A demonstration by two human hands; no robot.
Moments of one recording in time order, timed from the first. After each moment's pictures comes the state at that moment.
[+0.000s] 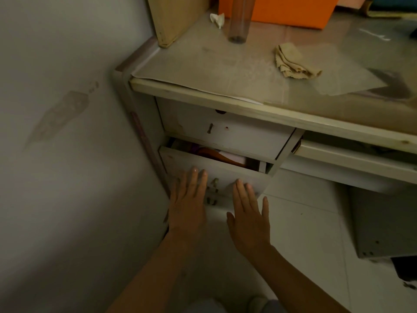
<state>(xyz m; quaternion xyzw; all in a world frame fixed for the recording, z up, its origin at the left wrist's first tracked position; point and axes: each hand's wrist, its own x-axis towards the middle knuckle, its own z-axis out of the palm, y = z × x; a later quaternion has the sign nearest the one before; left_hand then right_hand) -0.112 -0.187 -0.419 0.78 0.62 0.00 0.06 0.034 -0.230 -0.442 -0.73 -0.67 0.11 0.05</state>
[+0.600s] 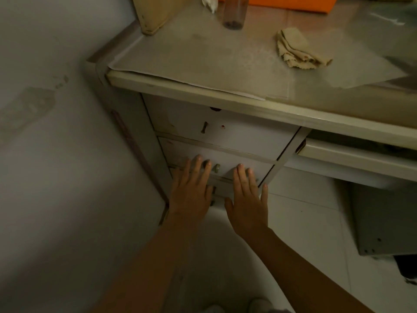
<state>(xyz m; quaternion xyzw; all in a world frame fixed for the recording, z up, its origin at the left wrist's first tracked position) -0.097 -0.138 -0.439 0.80 0.59 0.01 0.02 0.045 -0.182 -0.462 -0.74 -0.66 0.07 0.07</state>
